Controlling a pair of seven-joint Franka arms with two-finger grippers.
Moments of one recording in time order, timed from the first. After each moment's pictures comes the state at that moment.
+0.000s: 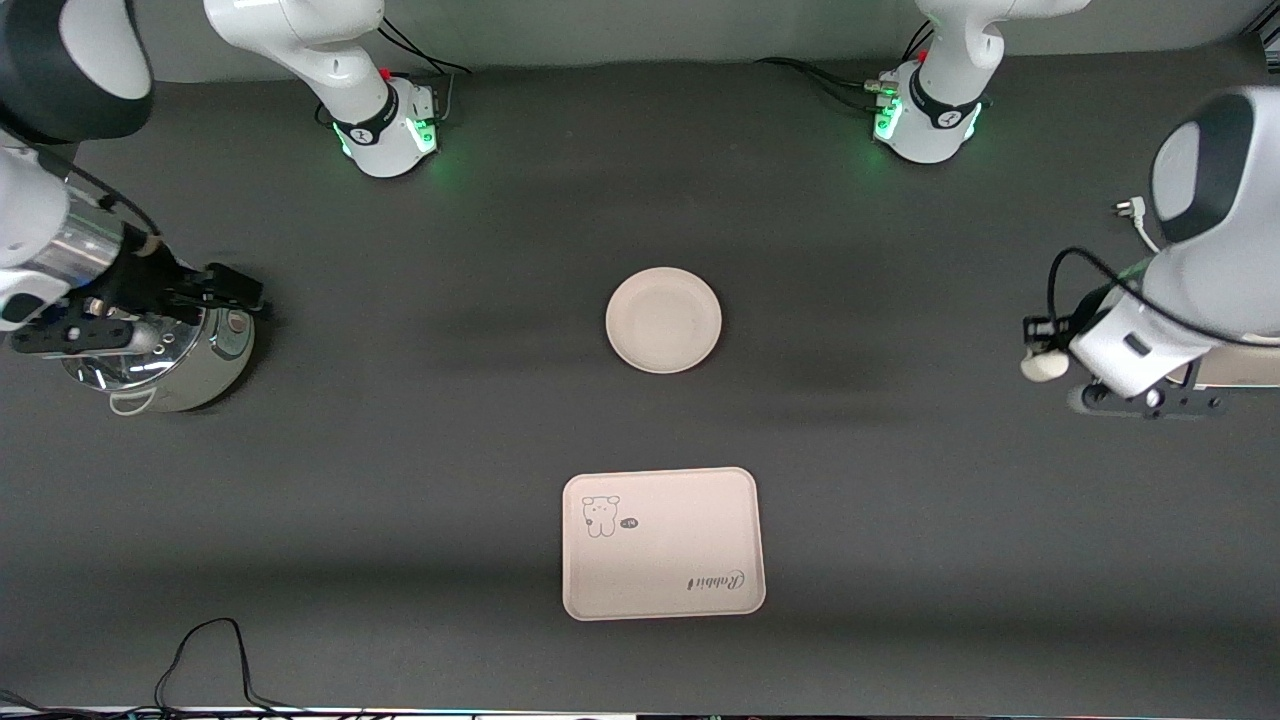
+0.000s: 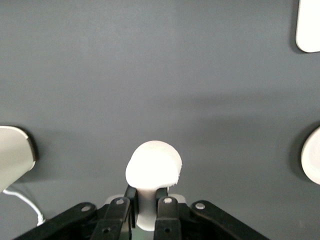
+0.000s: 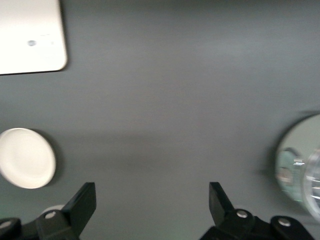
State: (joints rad) left arm -0.02 0.14 -0.10 -1.60 0.03 1.57 -0.06; right arm 0.12 -0.02 -0.03 -1.81 0.15 1.74 0.09
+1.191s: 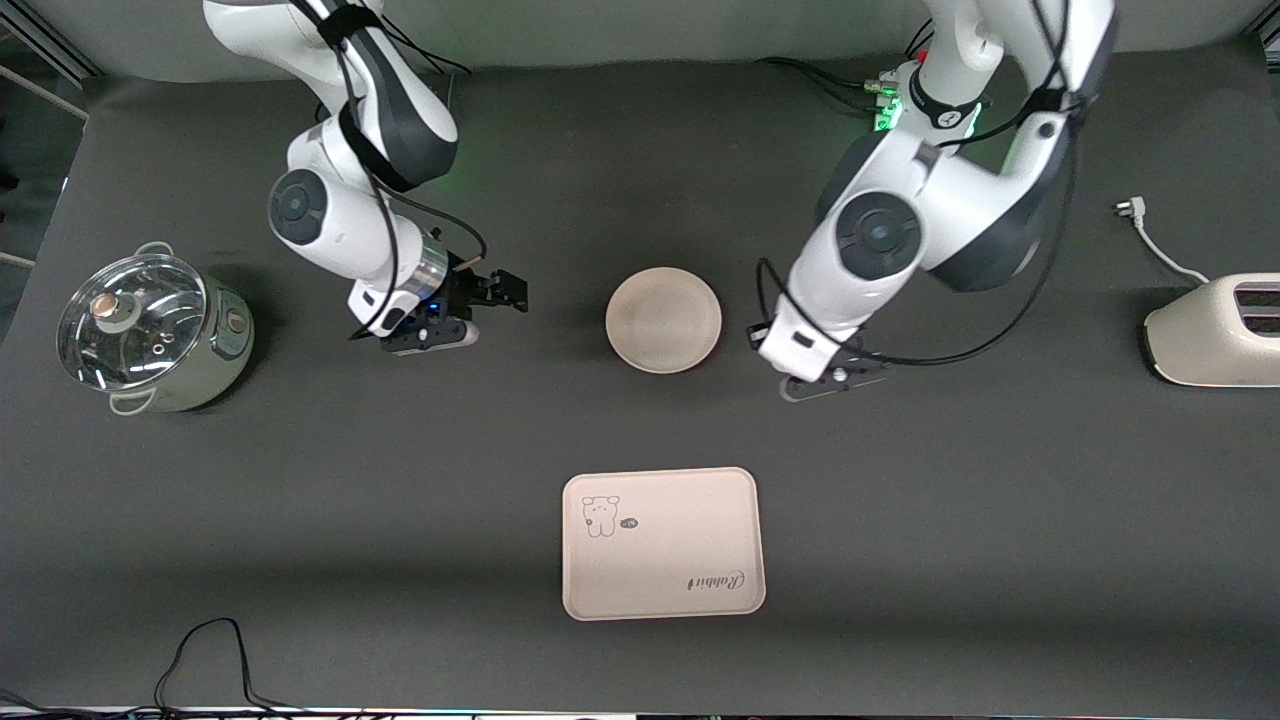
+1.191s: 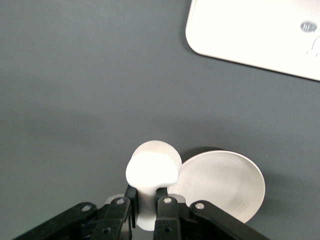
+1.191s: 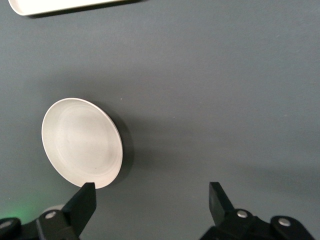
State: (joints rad) left arm -0.34 0.37 -0.27 -1.67 -0.02 1.94 -0.86; right arm 0.31 0.09 0.18 -2.17 0.37 2.26 0.25
